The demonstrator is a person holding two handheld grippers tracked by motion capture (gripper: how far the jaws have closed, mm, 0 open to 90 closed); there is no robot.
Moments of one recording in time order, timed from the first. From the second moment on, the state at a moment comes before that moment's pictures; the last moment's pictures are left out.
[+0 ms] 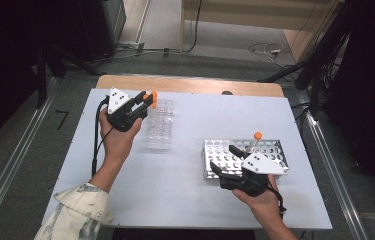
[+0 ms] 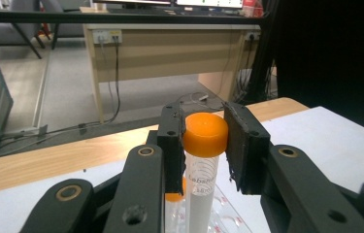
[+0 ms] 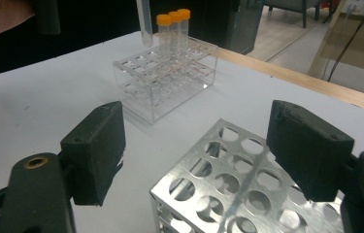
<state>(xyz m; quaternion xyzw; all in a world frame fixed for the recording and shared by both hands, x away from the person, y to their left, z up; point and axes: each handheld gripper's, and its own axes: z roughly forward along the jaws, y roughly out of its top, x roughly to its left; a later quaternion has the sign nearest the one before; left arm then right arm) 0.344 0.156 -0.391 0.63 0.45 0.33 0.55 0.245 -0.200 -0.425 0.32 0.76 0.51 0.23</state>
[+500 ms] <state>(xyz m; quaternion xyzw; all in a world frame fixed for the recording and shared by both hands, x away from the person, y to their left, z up) 0.361 0.151 -0.401 0.63 0.45 0.34 0.53 0.238 -0.235 -0.427 0.35 0.75 0.51 0.25</state>
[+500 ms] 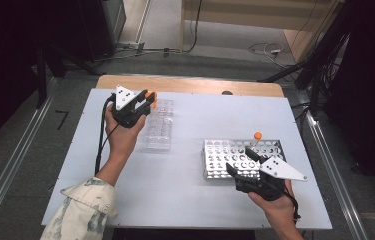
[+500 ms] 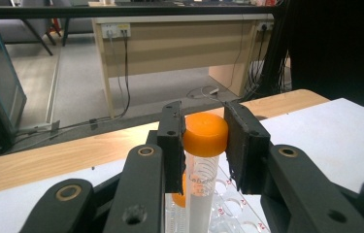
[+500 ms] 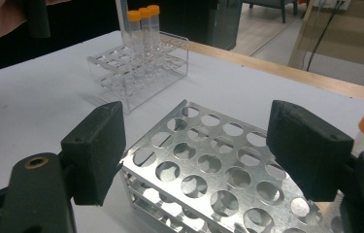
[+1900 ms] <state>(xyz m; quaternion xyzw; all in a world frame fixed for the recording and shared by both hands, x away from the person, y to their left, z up) 0.351 0.141 -0.442 0.65 0.47 0.32 0.50 0.240 -0.242 -0.429 0.36 0.74 0.51 0.25</state>
